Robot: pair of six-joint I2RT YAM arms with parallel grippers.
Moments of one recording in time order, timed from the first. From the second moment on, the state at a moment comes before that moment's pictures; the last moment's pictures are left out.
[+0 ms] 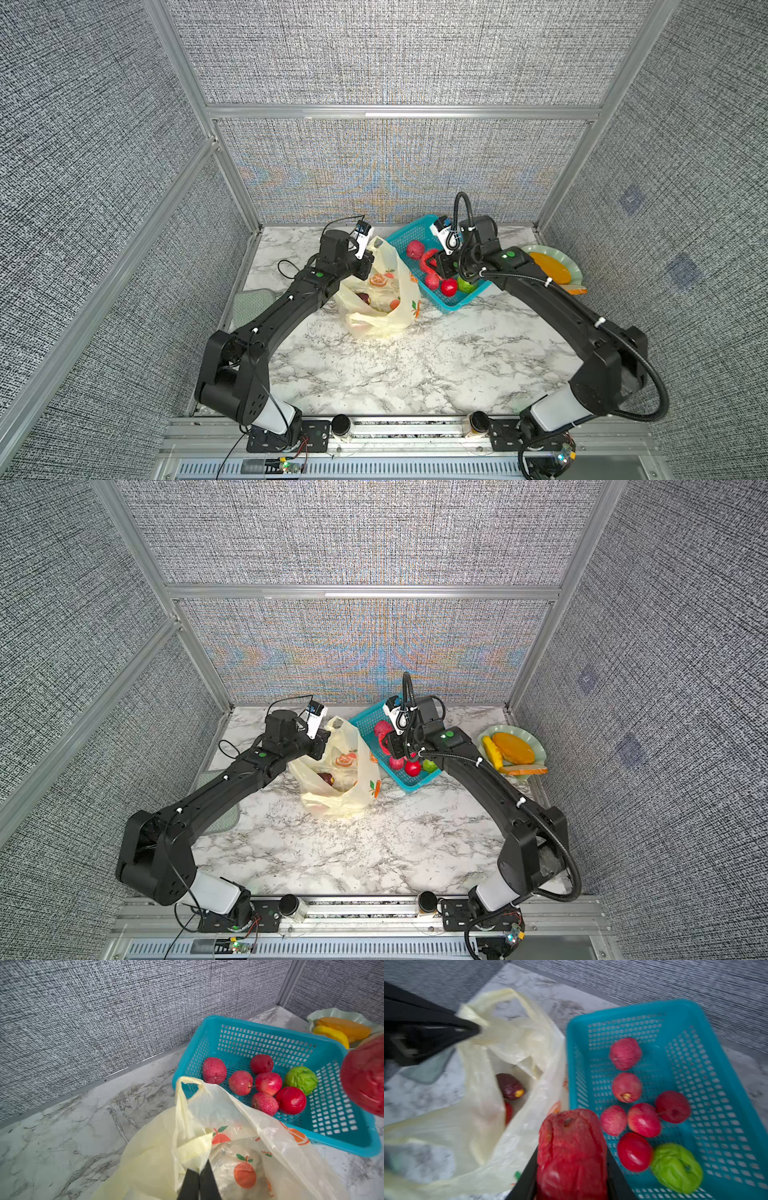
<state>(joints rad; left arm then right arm) -0.44 1.53 1.16 -0.13 0.14 0.07 0.46 1.61 1.43 -0.59 -0.13 0.00</state>
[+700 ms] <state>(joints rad) -0.44 1.29 1.24 -0.41 -0.27 -0.06 0.38 1.92 1.73 -0.61 -0.04 0.00</state>
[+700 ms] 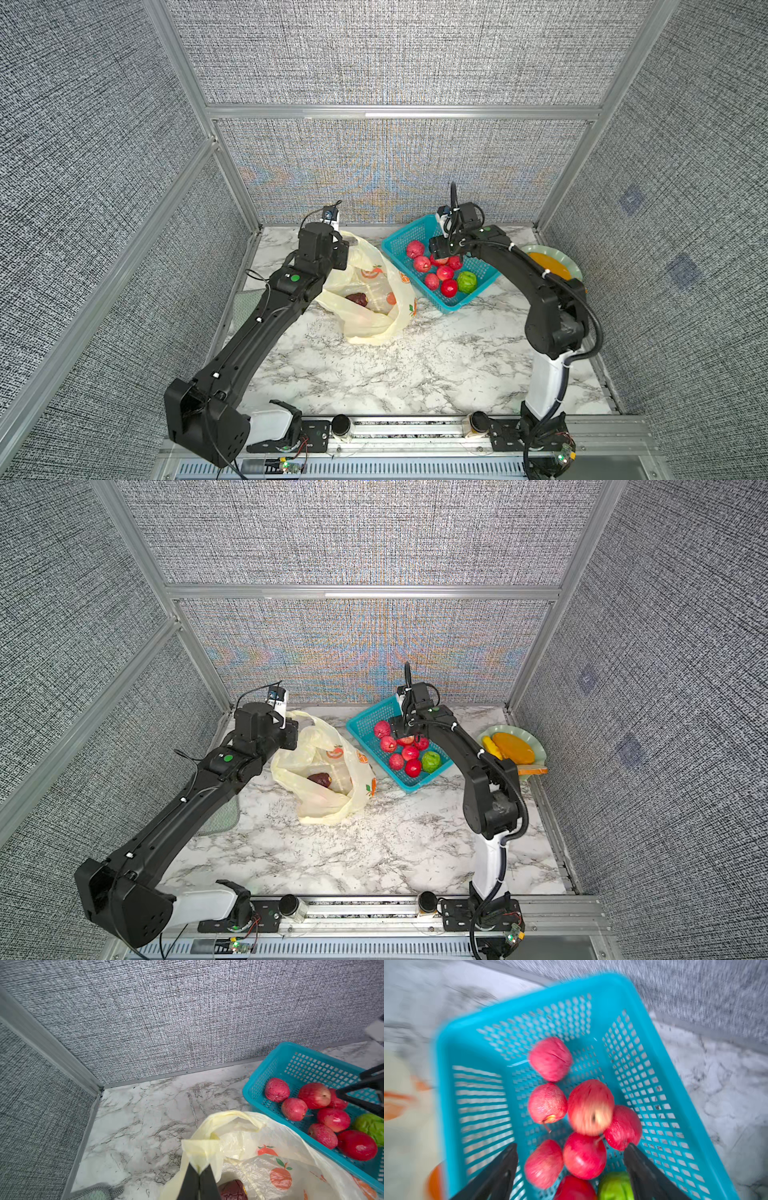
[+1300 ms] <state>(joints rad) -0.44 1.23 1.14 -0.41 -0.21 -0.17 0.82 1.86 1.57 -0.42 -0.38 0.11</state>
